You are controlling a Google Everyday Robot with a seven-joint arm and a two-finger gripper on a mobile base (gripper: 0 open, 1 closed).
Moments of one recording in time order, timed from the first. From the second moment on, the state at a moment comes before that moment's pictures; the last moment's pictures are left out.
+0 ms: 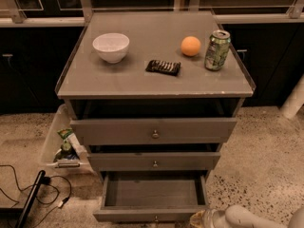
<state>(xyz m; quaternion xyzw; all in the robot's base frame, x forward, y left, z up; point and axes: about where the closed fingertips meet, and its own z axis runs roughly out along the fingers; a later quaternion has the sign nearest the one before) 0.425 -0.234 0.149 -0.56 0.76 0.14 0.28</state>
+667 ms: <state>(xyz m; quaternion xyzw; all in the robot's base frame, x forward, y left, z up) 0.426 -0.235 0.147 -0.56 0.76 0.14 0.28</state>
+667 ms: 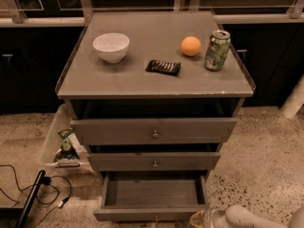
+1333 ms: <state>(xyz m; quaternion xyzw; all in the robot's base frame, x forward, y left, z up) 0.426 -0.234 0.147 -0.56 0.76 0.14 0.28</state>
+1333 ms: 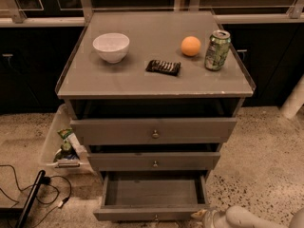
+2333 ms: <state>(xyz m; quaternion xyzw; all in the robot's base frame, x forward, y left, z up) 0.489 -0.254 0.143 -0.57 0.75 0.11 0.32</state>
